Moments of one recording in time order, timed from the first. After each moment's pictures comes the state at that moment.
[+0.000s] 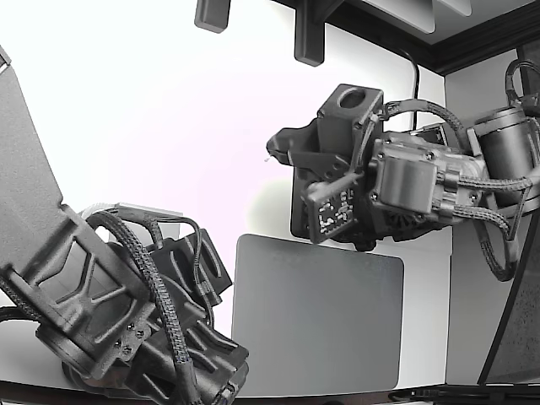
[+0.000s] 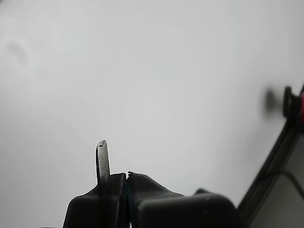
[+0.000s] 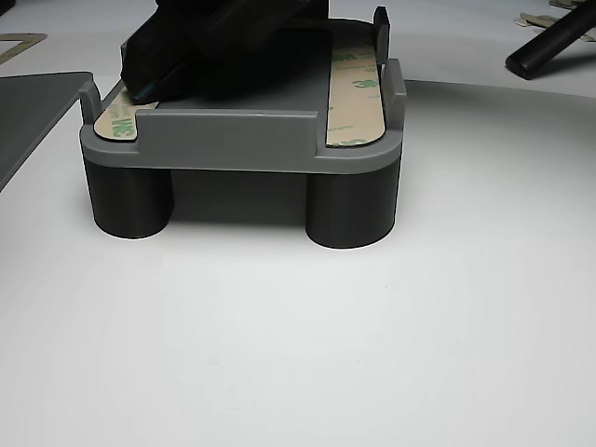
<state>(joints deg) 24.1 138.9 124.2 80.9 29.5 -30.7</state>
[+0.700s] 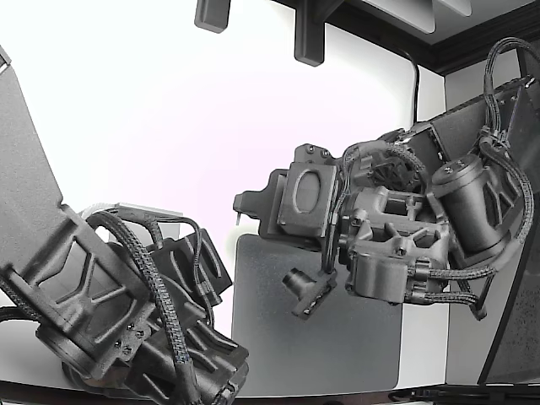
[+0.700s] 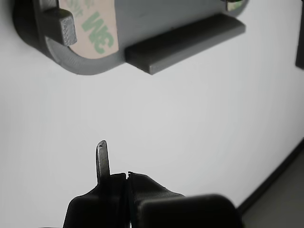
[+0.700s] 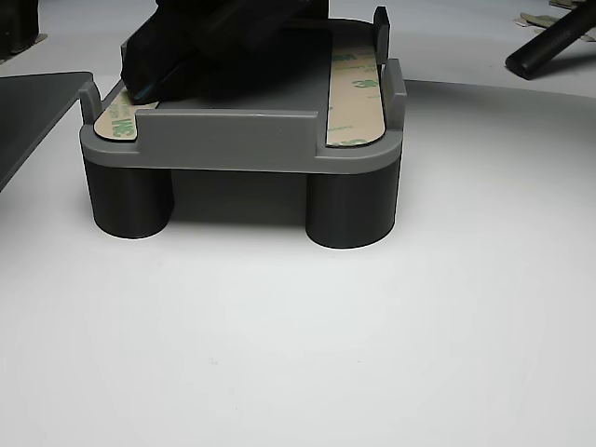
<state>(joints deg) 38.7 133.3 136.1 62.8 33.9 -52.6</state>
